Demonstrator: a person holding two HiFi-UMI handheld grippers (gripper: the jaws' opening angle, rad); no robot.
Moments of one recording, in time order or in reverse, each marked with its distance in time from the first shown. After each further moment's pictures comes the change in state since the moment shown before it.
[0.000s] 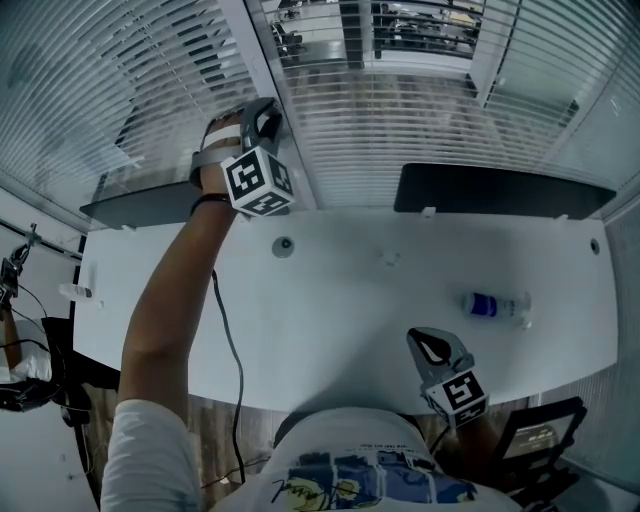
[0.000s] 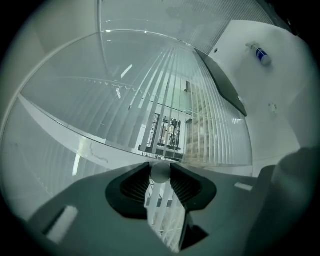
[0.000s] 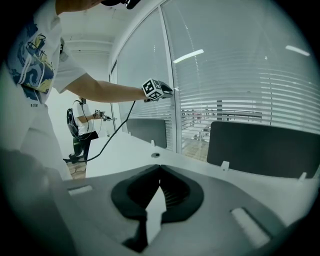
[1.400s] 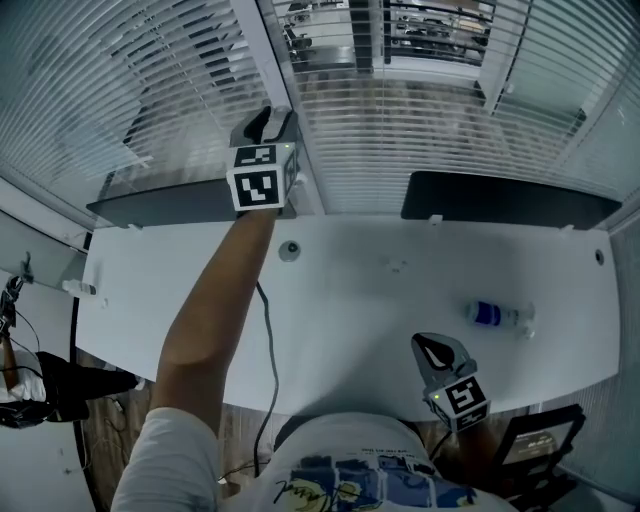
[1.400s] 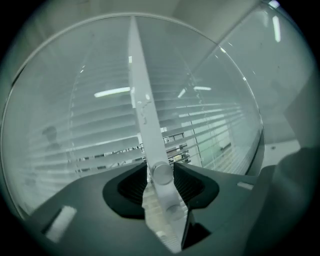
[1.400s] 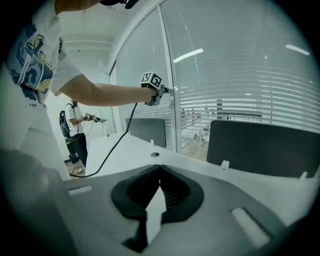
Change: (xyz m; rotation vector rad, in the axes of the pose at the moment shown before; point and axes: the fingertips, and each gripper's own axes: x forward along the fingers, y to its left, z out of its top) left arm -0.015 0.021 -0.010 -1.098 -0.105 0.037; right arm -0.002 -0.002 -0.003 0.010 -0.012 0.006
